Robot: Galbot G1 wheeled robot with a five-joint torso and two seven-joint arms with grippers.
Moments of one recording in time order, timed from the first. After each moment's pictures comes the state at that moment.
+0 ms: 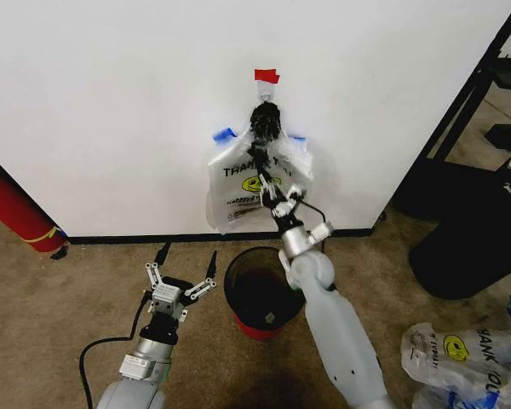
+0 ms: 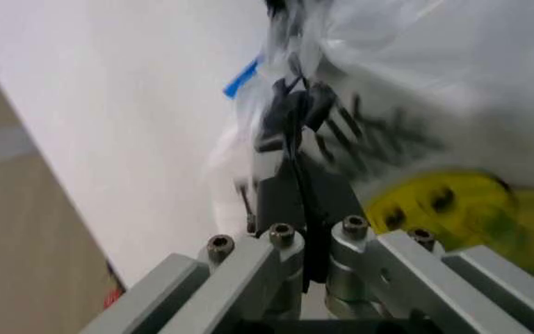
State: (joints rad) left arm 1.60 -1.32 -0.45 -2.12 0.01 -0.42 0.01; right arm -0.92 1.52 0.30 1.53 0.75 0.13 -0.50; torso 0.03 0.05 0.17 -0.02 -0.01
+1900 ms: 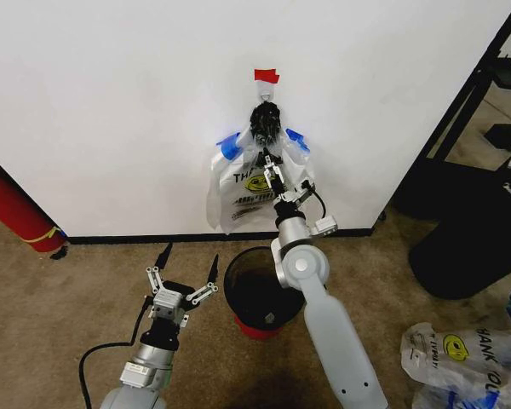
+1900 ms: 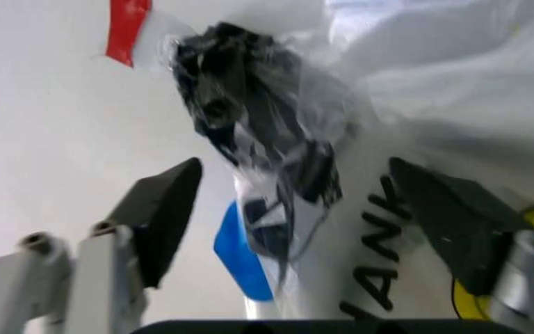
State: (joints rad) left arm 1.62 -1.34 -0.45 -2.13 0.05 -0.43 0.02; right arm -0.82 1.61 0.20 1.69 1.12 0.08 0.03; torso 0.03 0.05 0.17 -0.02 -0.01
